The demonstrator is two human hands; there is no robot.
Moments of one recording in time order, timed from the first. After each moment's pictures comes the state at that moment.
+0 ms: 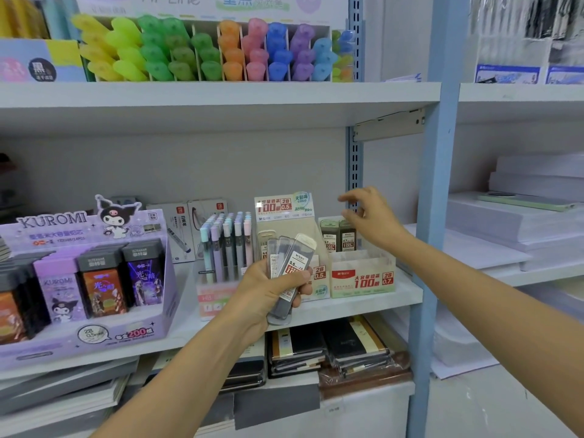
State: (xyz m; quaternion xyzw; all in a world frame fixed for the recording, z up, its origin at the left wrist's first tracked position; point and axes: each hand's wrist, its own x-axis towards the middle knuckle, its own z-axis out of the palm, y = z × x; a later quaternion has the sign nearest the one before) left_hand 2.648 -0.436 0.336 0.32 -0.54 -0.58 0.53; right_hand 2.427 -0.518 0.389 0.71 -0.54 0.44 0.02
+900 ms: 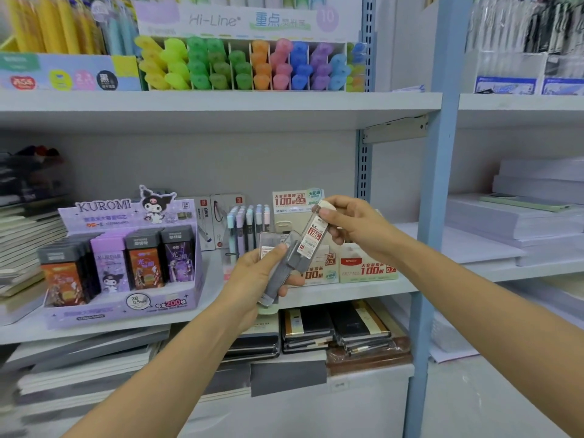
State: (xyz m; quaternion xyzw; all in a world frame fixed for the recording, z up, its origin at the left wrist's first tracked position) left_hand 2.681 -0.402 0.340 0.38 -0.54 -0.52 0.55; right_hand 2.479 -0.442 0.393 0.72 -0.35 0.47 -0.37
